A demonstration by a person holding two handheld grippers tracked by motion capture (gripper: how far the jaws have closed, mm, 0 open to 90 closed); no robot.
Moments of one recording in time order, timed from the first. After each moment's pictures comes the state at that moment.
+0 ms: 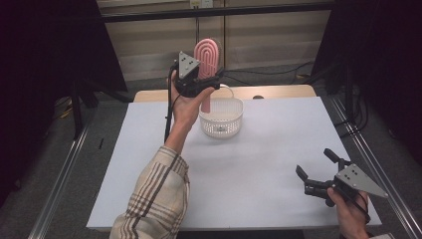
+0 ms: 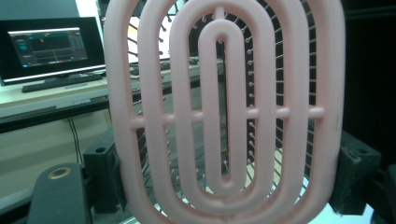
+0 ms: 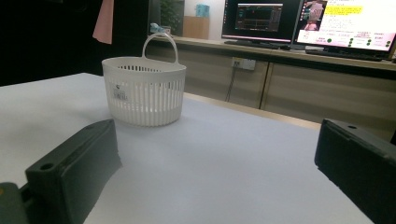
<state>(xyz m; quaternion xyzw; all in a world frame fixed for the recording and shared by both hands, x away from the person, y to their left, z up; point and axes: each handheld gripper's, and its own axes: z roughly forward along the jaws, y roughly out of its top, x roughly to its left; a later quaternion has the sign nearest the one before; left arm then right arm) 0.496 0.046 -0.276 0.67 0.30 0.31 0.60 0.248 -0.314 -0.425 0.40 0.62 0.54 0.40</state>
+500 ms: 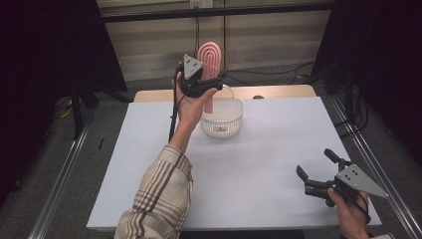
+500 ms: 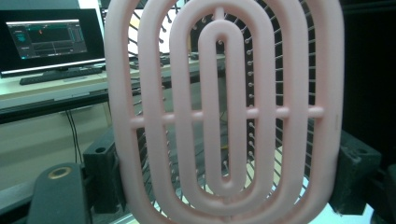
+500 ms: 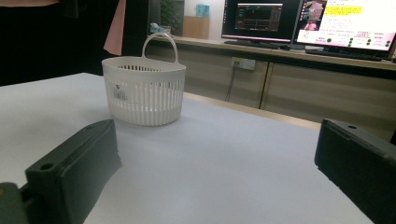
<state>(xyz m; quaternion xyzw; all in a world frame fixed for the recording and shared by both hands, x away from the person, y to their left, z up) 0.513 0.038 -0.295 0.68 0.31 0.31 0.59 0.247 -0.314 -0.425 0.40 0.62 0.54 0.40</state>
